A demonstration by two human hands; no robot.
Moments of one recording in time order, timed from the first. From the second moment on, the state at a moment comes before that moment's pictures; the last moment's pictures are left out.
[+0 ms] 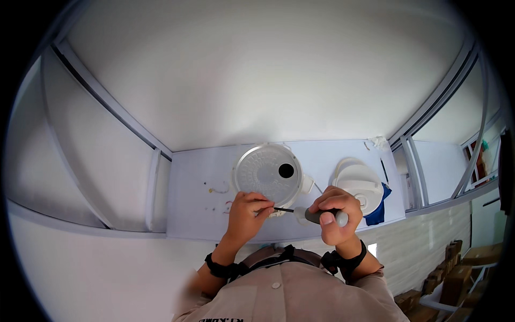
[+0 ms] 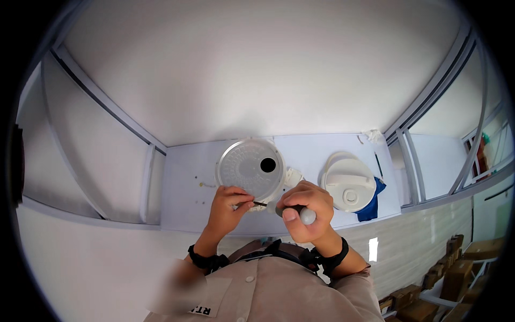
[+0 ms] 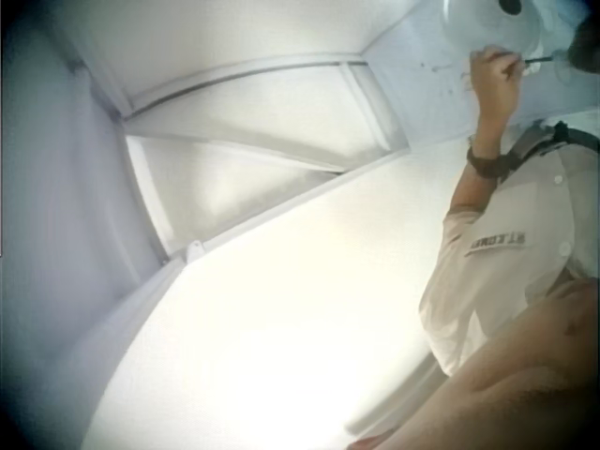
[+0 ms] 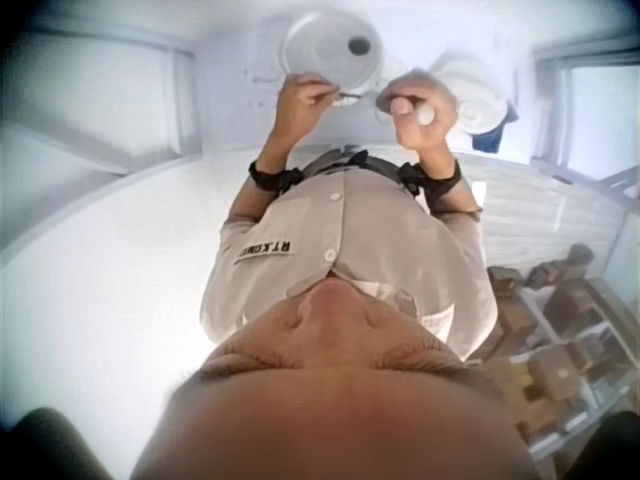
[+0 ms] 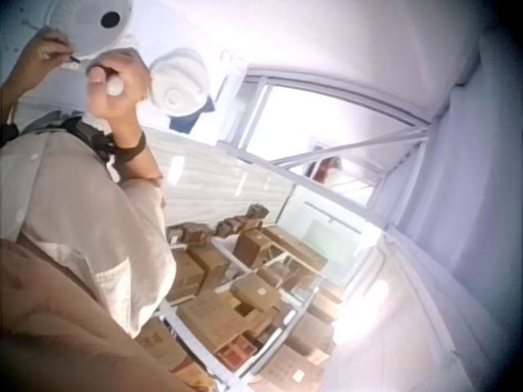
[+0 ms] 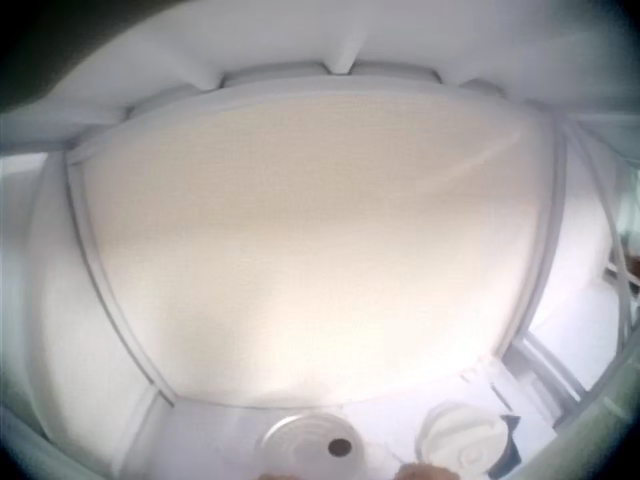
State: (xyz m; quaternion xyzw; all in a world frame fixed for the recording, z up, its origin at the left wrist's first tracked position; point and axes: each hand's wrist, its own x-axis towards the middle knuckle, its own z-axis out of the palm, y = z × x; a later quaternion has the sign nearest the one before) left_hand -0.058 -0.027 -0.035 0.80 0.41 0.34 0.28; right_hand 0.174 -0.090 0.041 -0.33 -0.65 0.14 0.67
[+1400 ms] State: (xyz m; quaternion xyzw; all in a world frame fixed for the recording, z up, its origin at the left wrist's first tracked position) left_hand -0.062 -0.022 -0.040 0.82 0.37 0.34 0.25; right_hand 0.171 -0.070 0.058 -0.34 -0.68 0.19 0.62
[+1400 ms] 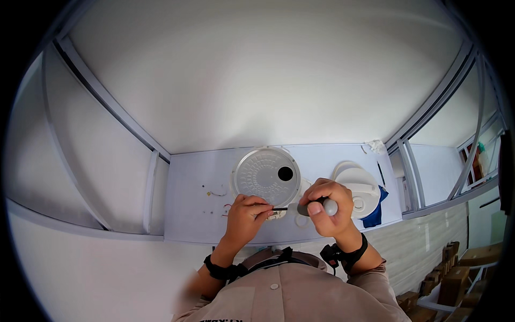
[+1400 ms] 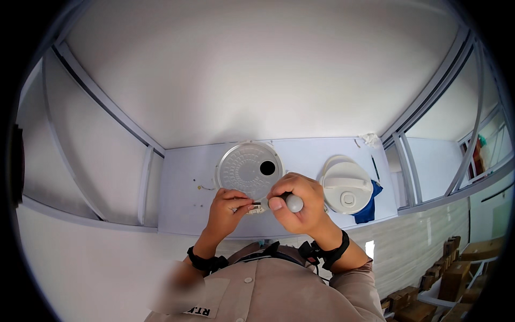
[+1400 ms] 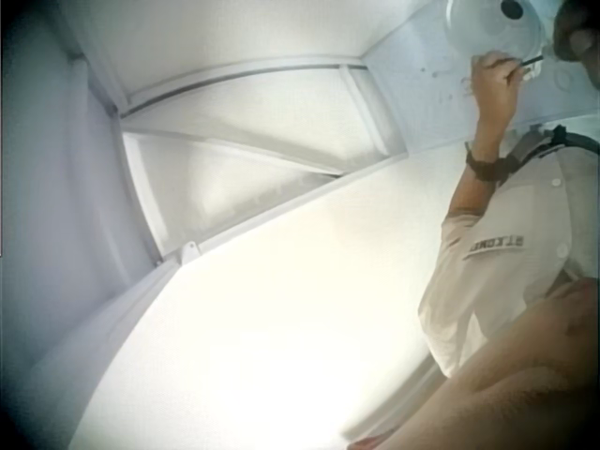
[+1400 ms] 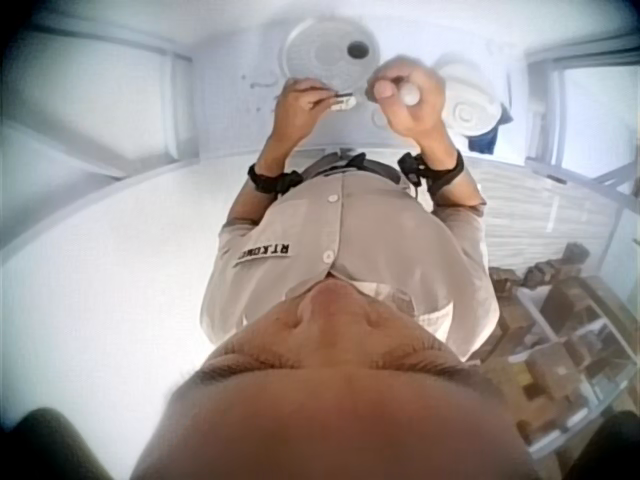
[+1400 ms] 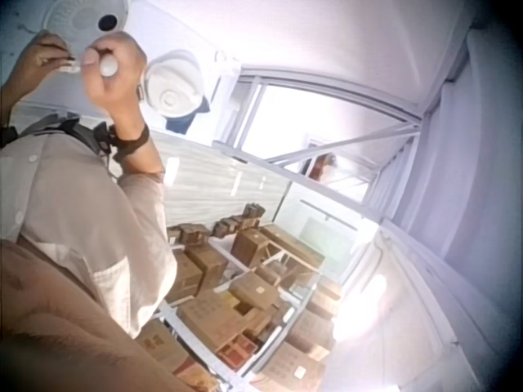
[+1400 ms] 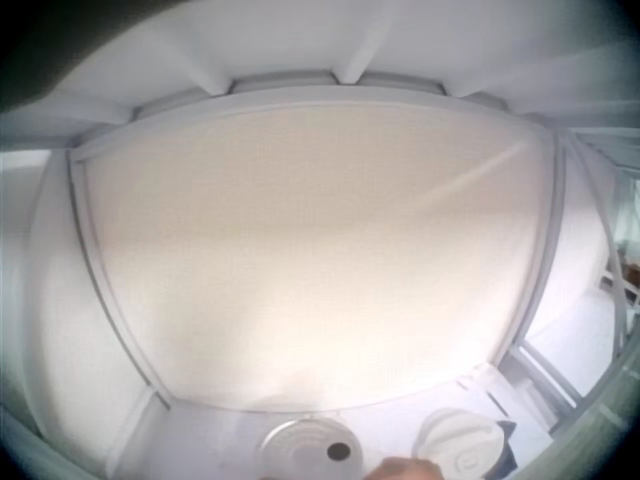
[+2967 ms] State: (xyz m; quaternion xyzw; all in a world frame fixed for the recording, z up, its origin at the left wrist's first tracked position) left_hand -0.054 -0.015 -0.040 0.84 0.34 0.38 0.19; right_hand 0.148 -0.060 0.093 -0.30 -0.79 0.14 0.52
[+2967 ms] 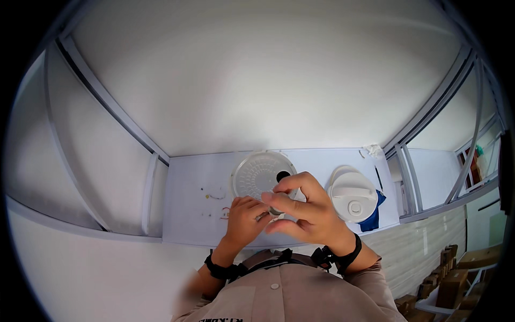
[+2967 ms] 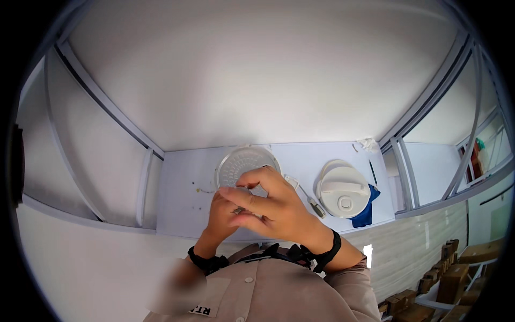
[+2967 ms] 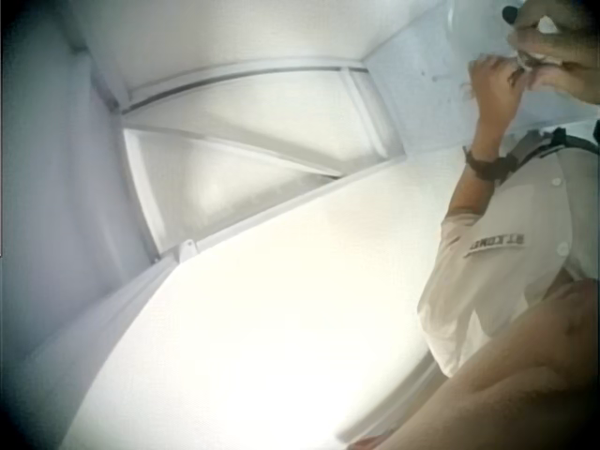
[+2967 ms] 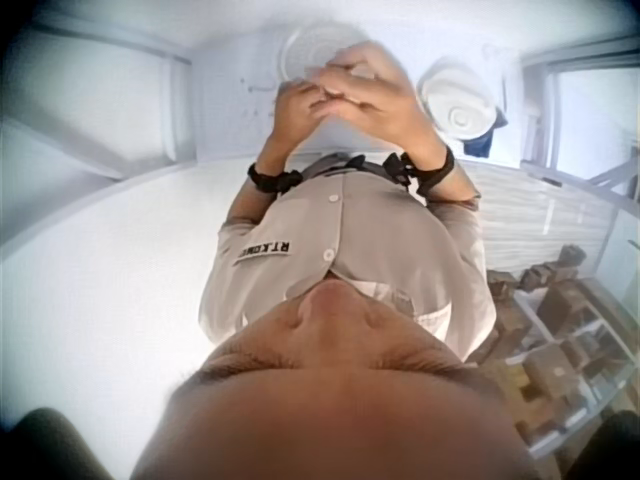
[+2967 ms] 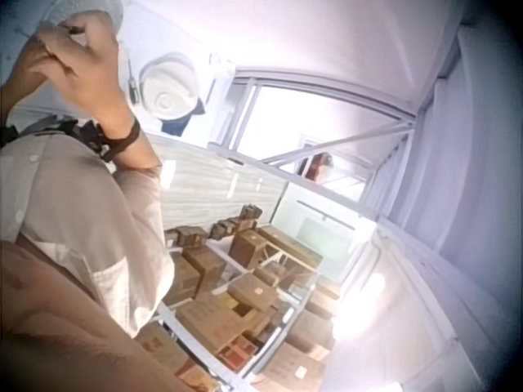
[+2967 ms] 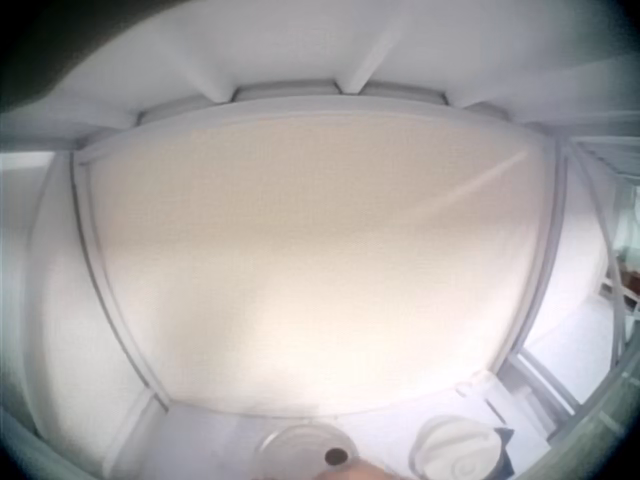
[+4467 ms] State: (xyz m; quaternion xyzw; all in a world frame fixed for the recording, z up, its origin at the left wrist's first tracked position) left_hand -0.055 -0.014 -0.017 0.81 0.30 0.41 0.29; right_hand 0.146 -0.052 0.091 -0.29 -0.79 0.23 0.50
